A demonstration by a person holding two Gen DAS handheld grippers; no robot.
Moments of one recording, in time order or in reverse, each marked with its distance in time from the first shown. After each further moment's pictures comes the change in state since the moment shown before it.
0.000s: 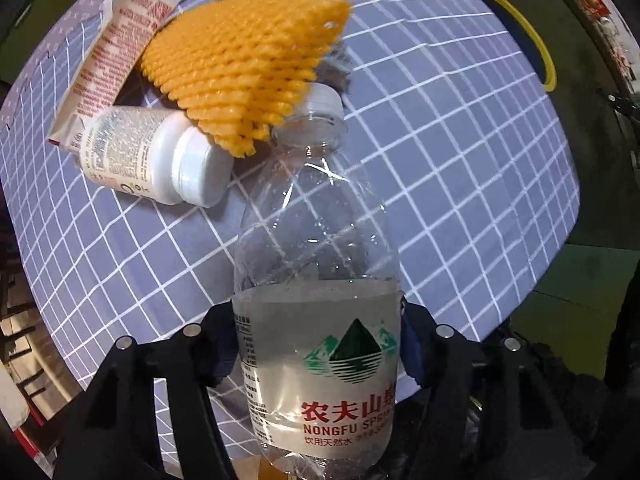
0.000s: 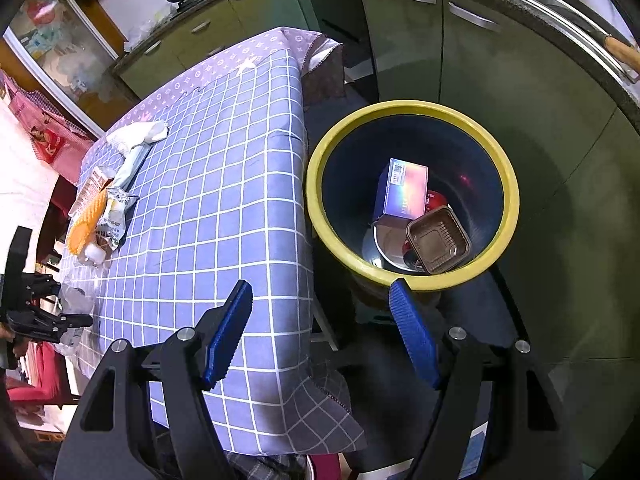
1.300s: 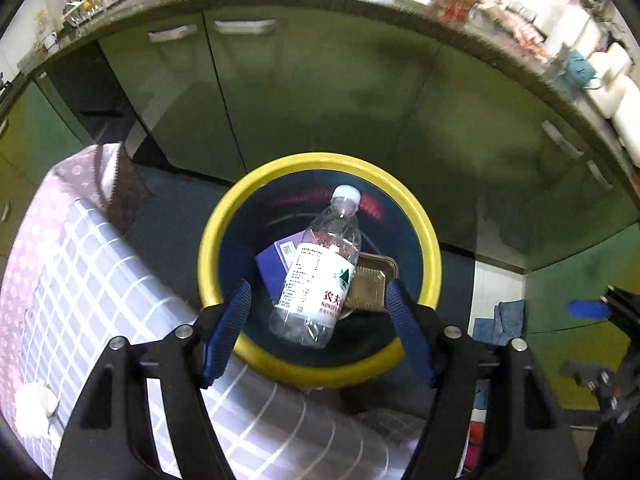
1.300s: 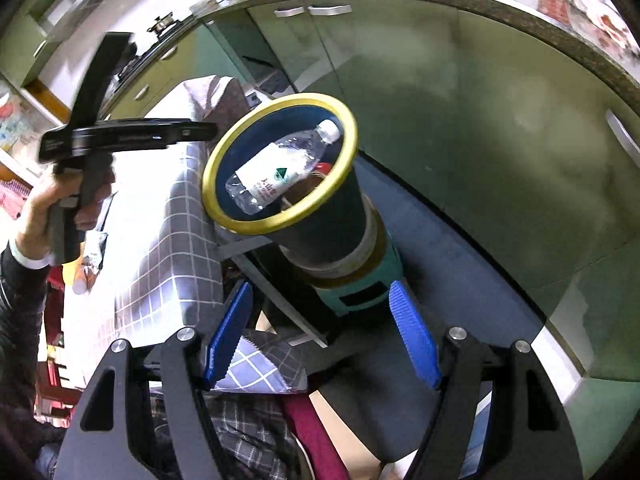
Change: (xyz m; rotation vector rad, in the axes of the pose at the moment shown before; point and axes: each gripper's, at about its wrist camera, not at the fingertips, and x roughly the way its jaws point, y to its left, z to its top) left arm -0.022 -0.262 0.265 0.439 -0.360 -0.063; right arm -0.069 -0.121 -0.093 0.289 -0.105 -0.030
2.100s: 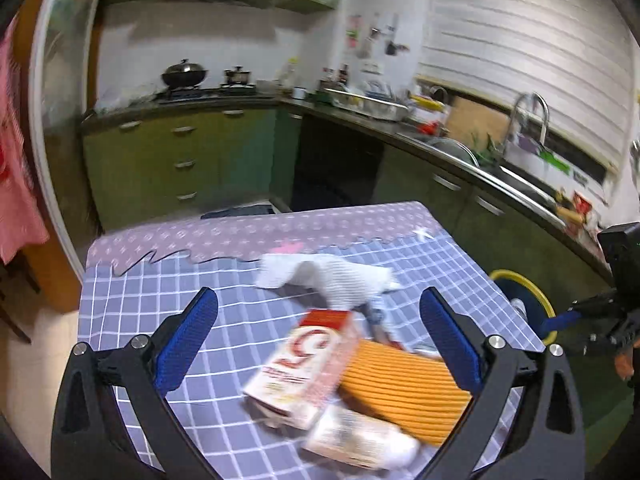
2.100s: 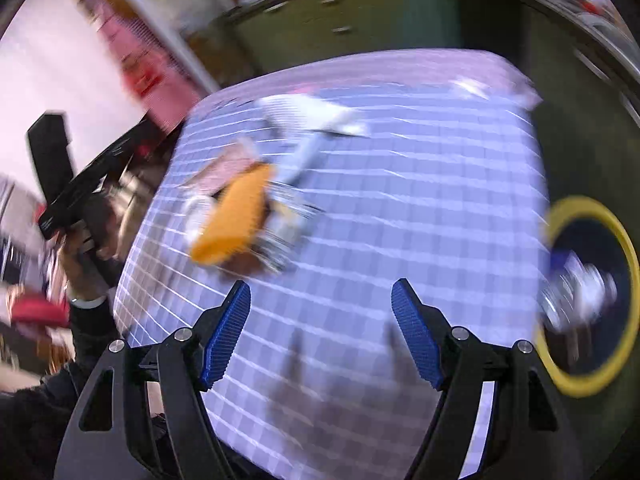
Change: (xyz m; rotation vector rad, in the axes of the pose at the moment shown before) left arm -0.220 0.258 -0.358 -0.565 -0.650 0.338; right arm 0.119 0.366 0.048 -0.615 0.198 0.287
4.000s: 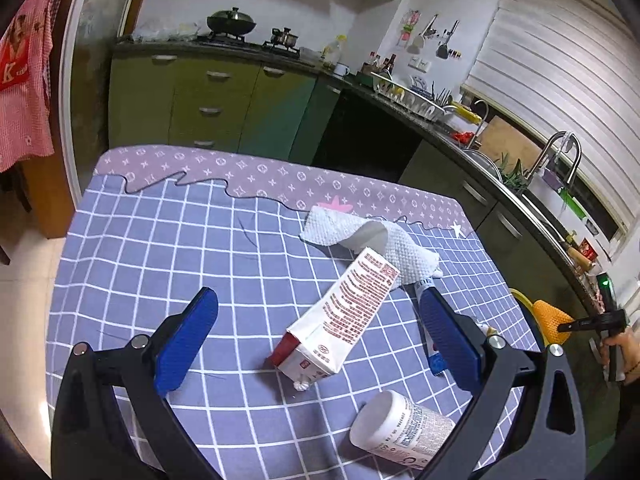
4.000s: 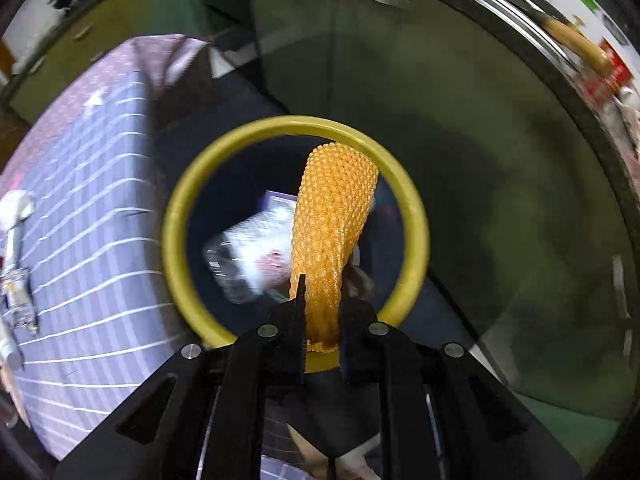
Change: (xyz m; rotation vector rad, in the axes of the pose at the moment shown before) left arm 0.033 0.063 -0.034 -0.216 0.087 -0.019; right arm -0.076 -0.249 -0.071 0.559 0.089 -0.601
